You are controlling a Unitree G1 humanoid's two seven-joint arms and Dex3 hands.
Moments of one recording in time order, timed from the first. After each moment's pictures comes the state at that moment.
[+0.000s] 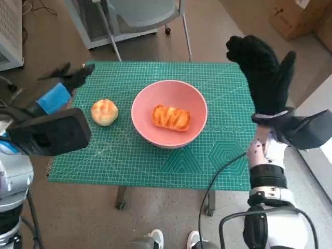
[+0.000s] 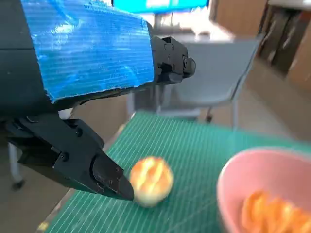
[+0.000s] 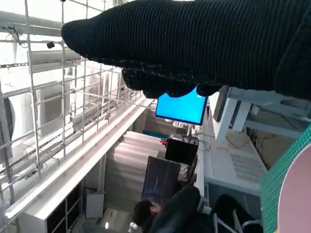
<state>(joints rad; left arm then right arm) -0.53 0.81 -0.08 -0.21 0.61 0.47 -0.73 -0.95 -0.13 -0.34 1.02 0.38 -0.73 0.72</state>
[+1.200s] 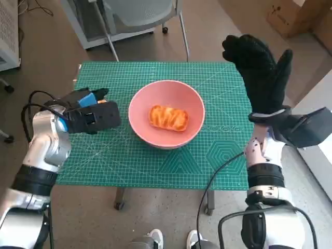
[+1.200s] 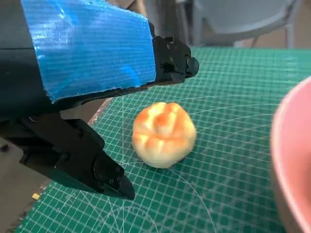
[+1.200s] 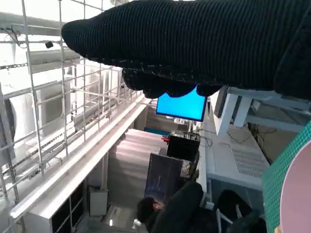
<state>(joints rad) -0.82 0.64 -0.37 0.59 0.70 0.30 -0.50 -0.95 -0.14 -0.34 1.02 0.39 -0.71 0.74</state>
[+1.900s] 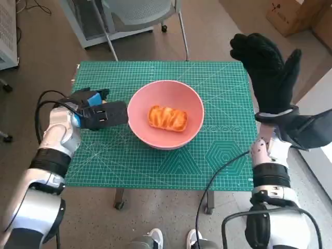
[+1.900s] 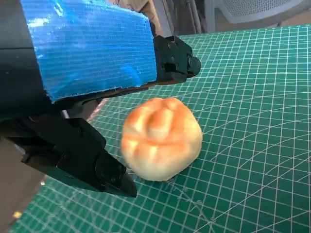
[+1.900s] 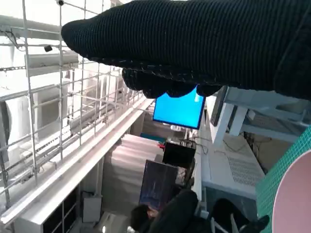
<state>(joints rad) -0.95 0.54 -0.44 1.03 0.70 0.13 -0.26 -0.95 -0.16 -0.34 1.02 0.39 -0.73 0.74</state>
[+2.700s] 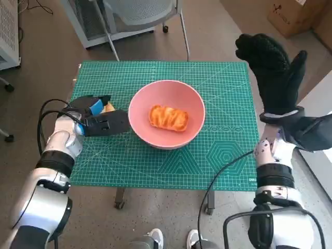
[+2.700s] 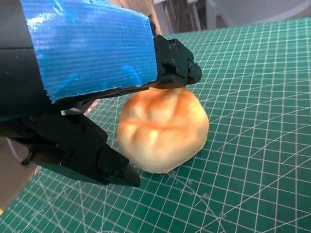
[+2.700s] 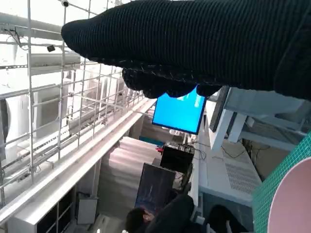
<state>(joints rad) -0.97 0.51 -0.48 1.20 0.71 0.03 -0.08 -0.95 -0.18 -0.34 1.03 0.38 -0.76 0.74</state>
